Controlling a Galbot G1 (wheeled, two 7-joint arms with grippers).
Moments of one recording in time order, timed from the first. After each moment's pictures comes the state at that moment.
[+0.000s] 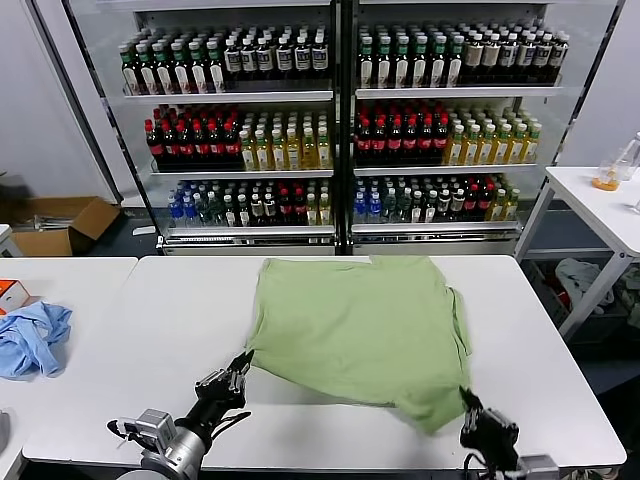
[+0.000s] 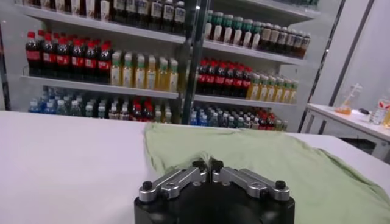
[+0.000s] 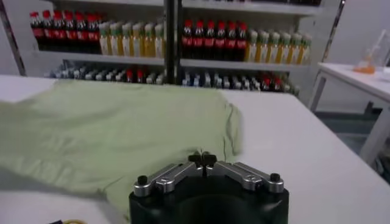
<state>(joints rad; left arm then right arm) 1.52 -1.18 -0.44 -2.21 -0.52 0.38 -0.05 -1.70 1.06 0.57 2.30 0.43 -0.37 0.25</state>
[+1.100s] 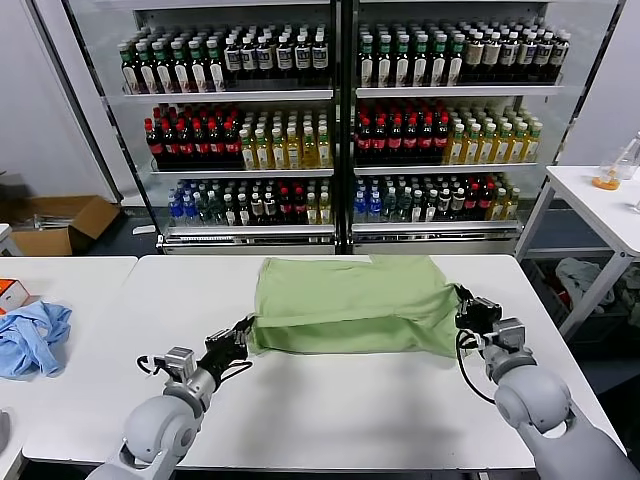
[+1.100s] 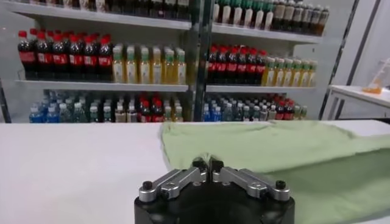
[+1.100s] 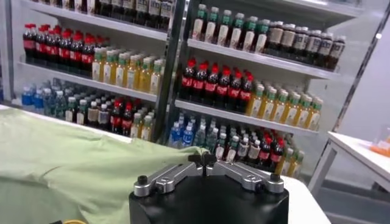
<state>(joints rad) 1.14 -1.10 -0.31 -1.86 -0.55 0.40 -0.07 -1.02 0.89 0.28 1.82 0.44 -0.39 0.20</state>
